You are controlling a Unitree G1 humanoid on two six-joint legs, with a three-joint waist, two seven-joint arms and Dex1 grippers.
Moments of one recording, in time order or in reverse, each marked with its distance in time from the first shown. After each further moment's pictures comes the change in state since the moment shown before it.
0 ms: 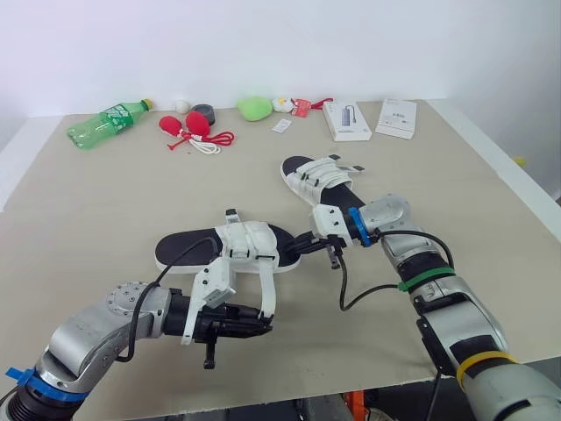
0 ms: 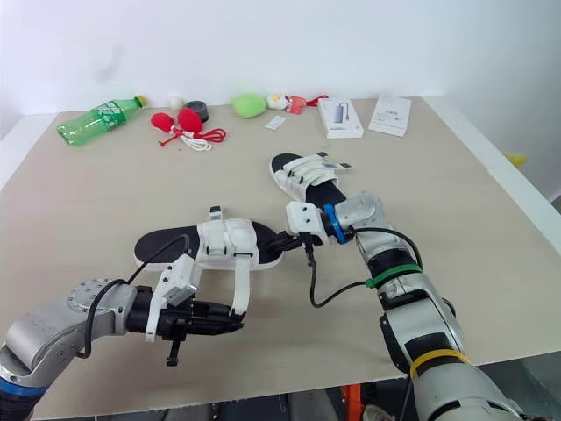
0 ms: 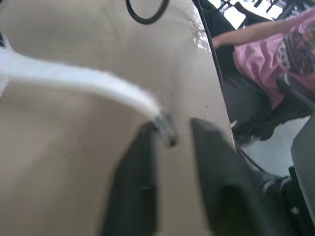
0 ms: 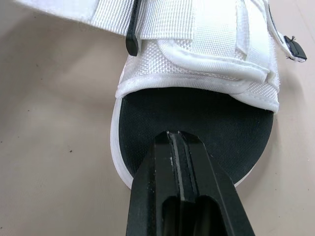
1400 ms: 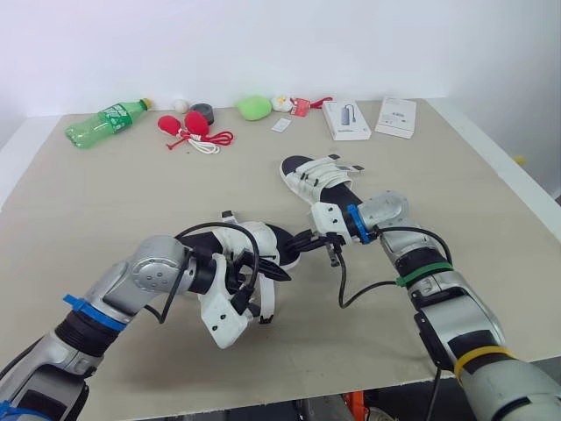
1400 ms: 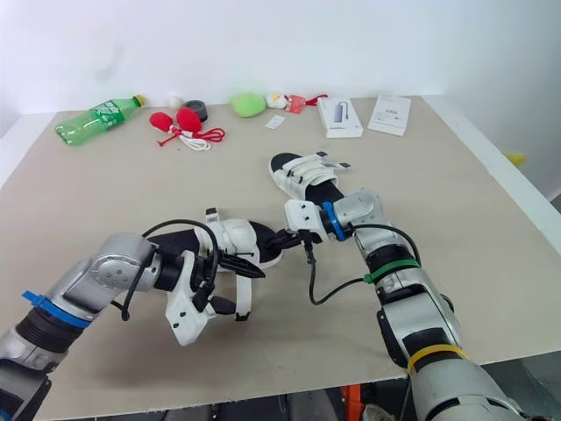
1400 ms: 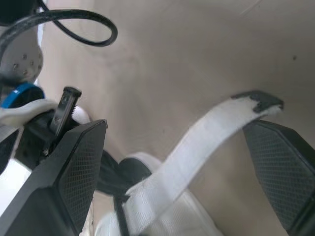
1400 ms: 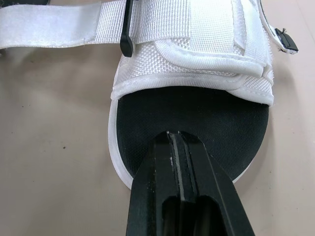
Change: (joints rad) left arm -0.353 -0.070 -0.227 0.499 0.881 -1.458 -0.093; right arm -0.034 0.010 0.000 0.052 -0.011 -0.028 0.014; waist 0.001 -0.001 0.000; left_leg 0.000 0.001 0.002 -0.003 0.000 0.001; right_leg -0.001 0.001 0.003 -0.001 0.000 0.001
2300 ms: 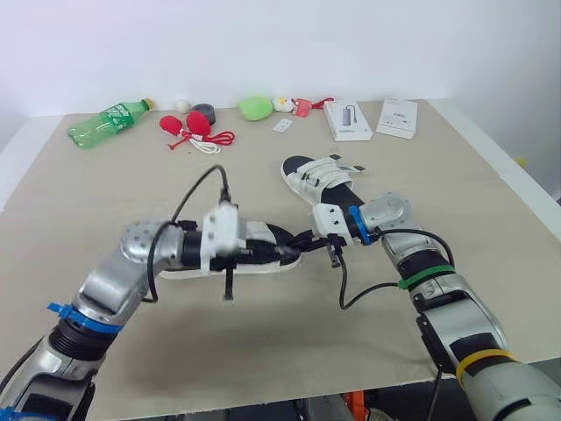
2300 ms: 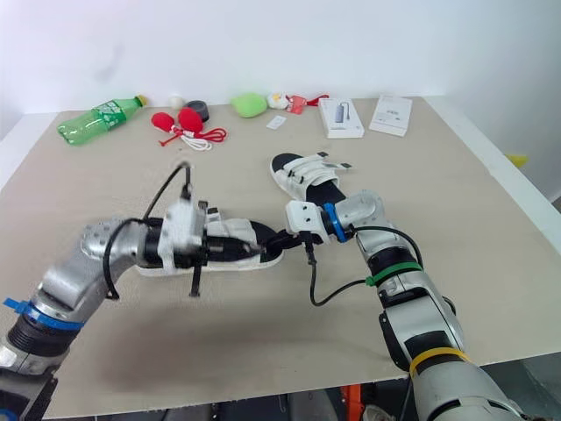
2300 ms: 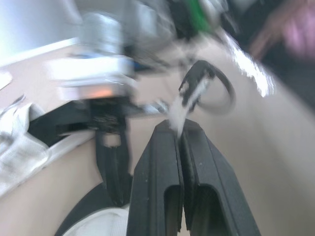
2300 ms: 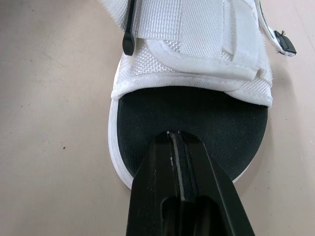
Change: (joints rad) left arm -0.020 -0.069 0.223 -0.185 -0.842 1.139 0.119; right arm 0.020 -0.009 -0.001 -0.030 0.000 0.001 -0.016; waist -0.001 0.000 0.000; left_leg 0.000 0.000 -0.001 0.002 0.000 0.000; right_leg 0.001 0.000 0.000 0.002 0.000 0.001
